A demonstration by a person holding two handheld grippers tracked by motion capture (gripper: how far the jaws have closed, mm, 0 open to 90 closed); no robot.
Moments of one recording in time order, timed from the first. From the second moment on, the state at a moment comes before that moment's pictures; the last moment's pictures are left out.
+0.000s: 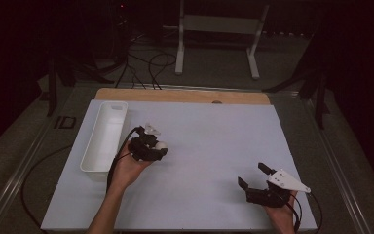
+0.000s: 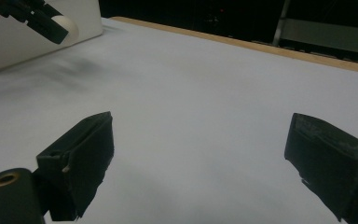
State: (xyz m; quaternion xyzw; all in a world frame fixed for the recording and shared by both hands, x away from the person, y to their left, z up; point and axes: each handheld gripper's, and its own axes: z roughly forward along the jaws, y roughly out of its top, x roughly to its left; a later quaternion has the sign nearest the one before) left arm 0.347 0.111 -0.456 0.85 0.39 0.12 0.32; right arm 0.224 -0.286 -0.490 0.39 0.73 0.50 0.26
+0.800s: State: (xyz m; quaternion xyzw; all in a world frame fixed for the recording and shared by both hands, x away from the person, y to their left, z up) left arm 0.342 0.115 -0.442 0.85 0.39 0.13 0.33; right arm 0.225 -0.288 -0.491 0.39 0.72 0.50 0.27
